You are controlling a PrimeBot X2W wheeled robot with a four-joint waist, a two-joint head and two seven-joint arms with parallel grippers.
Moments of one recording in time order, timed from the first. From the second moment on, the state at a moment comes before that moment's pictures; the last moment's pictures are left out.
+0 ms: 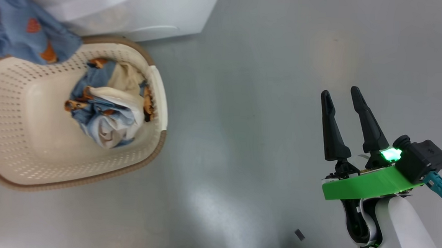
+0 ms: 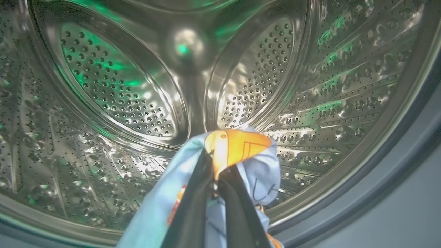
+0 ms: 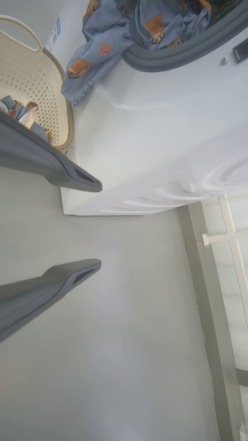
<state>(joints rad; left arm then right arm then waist) -1.29 0.45 -0.31 0.88 -0.65 -0.13 -0.26 -0.33 -0.05 0.16 0.13 0.38 0.12 -0.25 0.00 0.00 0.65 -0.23</state>
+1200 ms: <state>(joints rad) -1.24 0.33 -0.19 0.96 -0.47 -0.13 -0.26 -0.34 -0.05 0.19 0.17 0.40 0.12 -0.25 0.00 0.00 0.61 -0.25</state>
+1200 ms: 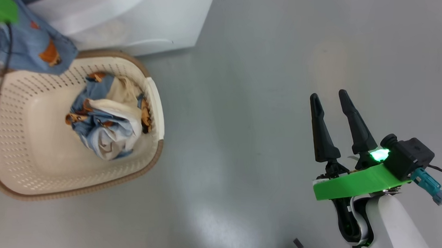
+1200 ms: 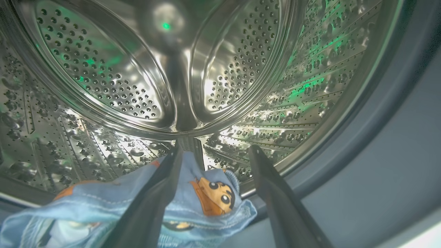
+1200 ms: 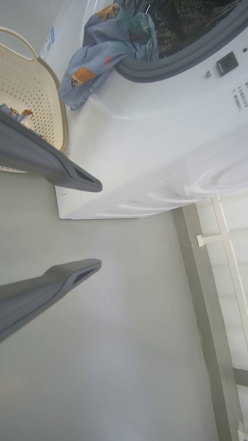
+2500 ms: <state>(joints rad) -0.32 0.23 -0.05 0.41 -0.42 -0.13 -0.26 -0.27 -0.06 0.15 0.32 0.40 0.12 -0.25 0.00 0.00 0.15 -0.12</state>
